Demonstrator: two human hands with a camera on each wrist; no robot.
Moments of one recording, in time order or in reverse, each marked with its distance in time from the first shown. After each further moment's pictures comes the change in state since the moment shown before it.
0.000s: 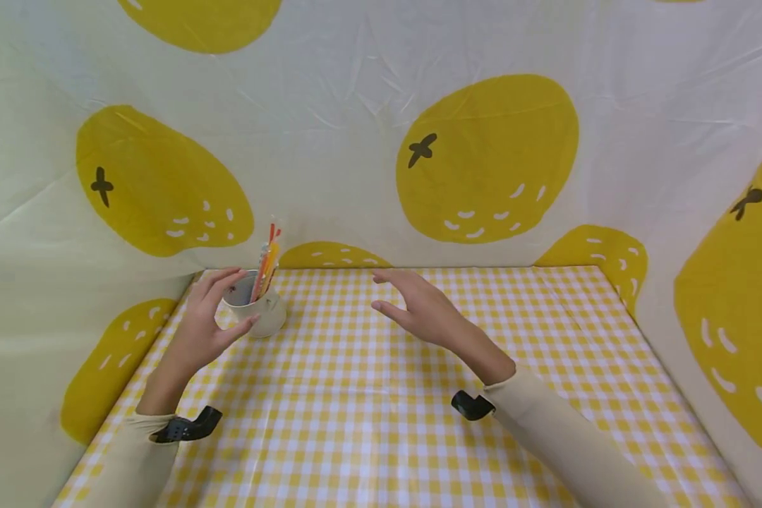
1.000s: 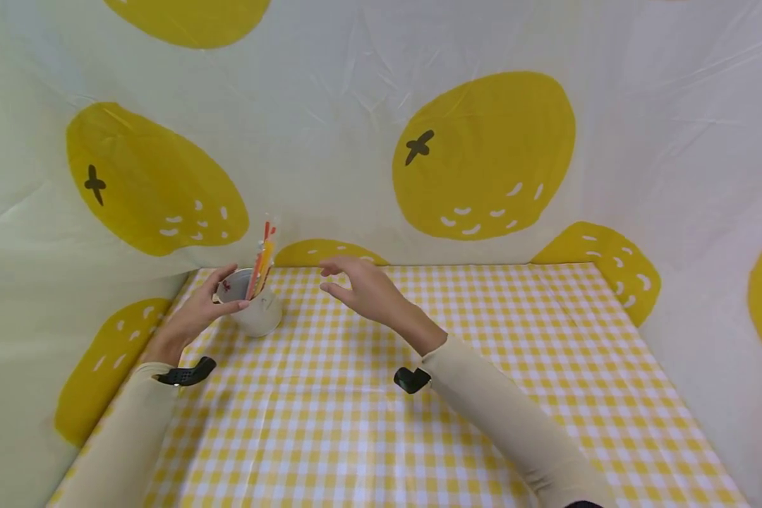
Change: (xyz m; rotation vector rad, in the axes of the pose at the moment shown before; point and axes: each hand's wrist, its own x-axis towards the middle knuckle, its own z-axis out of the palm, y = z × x) left_hand 0.004 -0.096 0.018 -0.571 -0.370 -0.680; right_hand 0.076 -0.018 0.041 0.140 0.067 -0.071
